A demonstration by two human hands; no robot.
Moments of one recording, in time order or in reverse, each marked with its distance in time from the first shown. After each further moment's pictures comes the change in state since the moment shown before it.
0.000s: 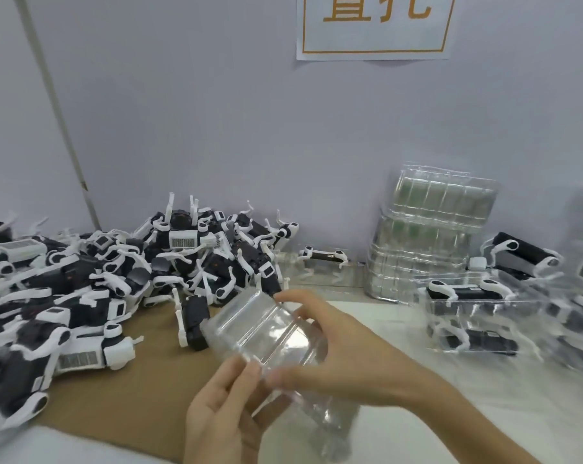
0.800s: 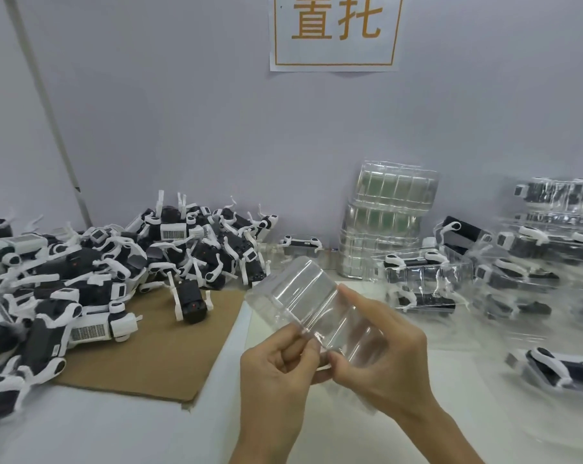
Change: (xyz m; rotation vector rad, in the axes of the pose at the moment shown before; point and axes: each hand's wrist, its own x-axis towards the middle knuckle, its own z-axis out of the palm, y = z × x) left_hand -0.064 -0.013 0.041 0.330 -0.246 0.202; right_hand -0.094 0.044 0.021 -0.177 0.840 -0.415
